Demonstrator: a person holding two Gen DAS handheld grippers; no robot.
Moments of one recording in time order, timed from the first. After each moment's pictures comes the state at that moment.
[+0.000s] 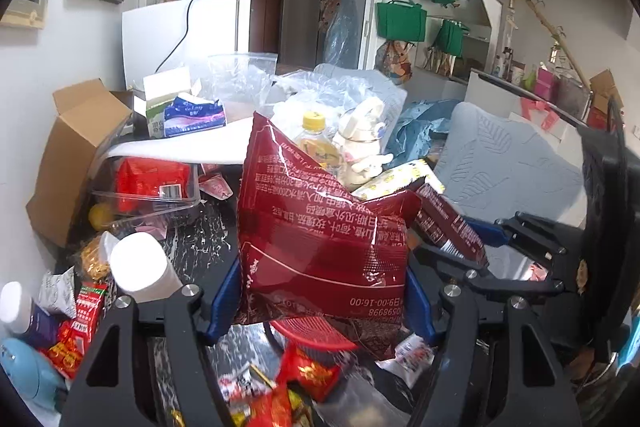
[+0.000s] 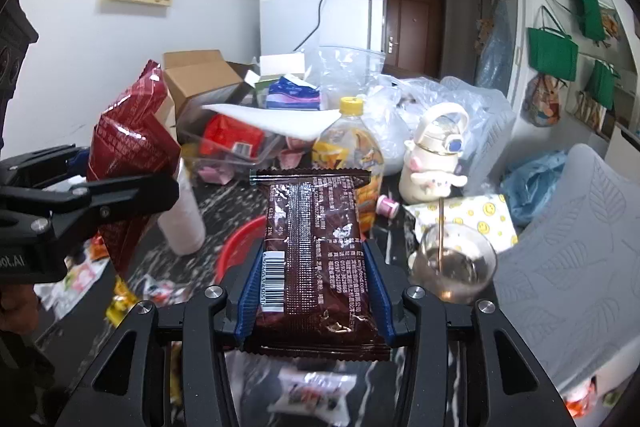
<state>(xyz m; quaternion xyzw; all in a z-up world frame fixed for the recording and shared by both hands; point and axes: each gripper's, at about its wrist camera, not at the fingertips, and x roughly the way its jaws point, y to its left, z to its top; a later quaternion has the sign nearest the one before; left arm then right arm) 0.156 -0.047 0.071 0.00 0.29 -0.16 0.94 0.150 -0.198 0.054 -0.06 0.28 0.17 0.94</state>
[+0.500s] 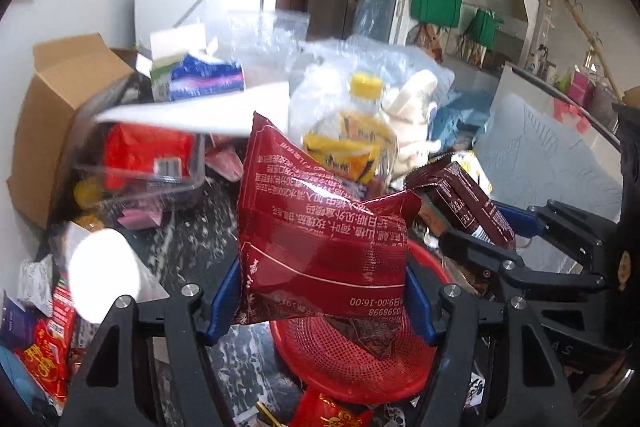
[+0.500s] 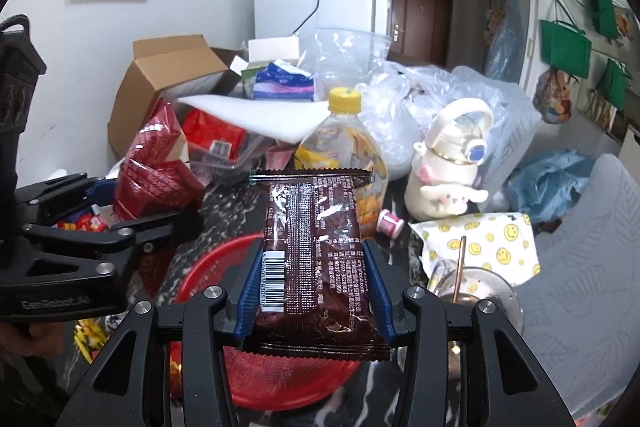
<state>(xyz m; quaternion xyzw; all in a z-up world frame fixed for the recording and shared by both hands) 0.227 -0.048 0.025 -0.02 0.34 -0.13 0.93 0.221 -0.191 0.034 -0.07 0.31 0.18 0.93</state>
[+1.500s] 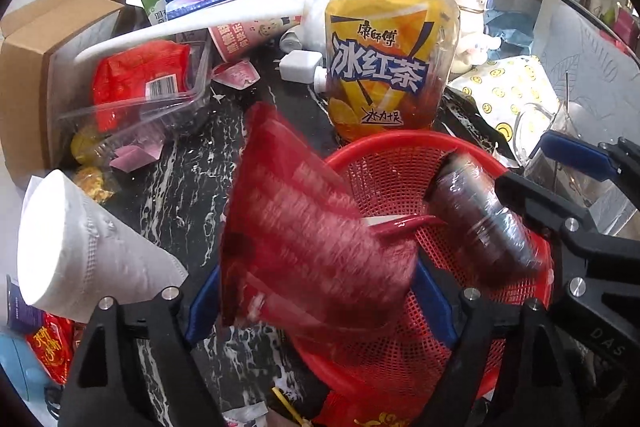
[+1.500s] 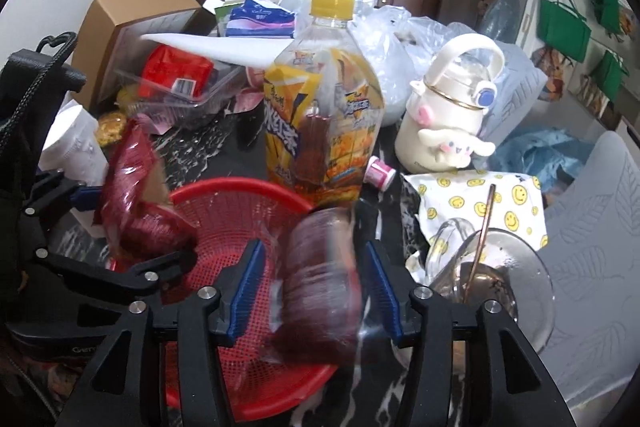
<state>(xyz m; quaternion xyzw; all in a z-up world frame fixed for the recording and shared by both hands) 0.264 -0.059 -0.044 0.05 0.47 -0.06 0.88 0.252 -0.185 -0.014 -0.11 0.37 0.13 0.91</state>
